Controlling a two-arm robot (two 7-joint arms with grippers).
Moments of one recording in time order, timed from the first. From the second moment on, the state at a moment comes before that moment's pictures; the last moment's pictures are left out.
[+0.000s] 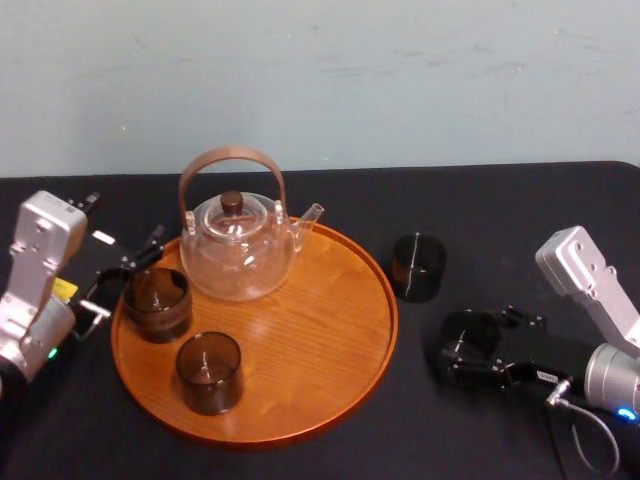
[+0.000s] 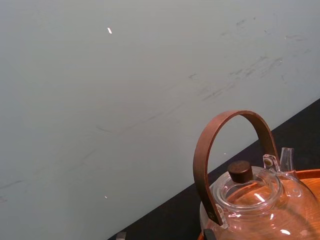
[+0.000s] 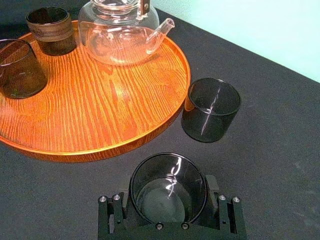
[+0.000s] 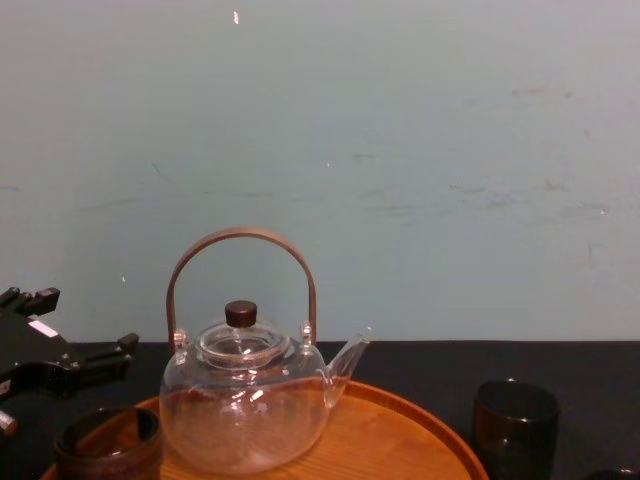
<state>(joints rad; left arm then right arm) -0.20 0.60 0.45 -1.41 -0.25 -0.12 0.03 0.01 0.68 -0.32 -1.71 0.35 0.36 0.43</state>
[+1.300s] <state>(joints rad) -0.20 0.60 0.45 -1.41 -0.25 -0.12 0.03 0.14 0.68 -0.34 -1.71 0.36 0.28 0.49</state>
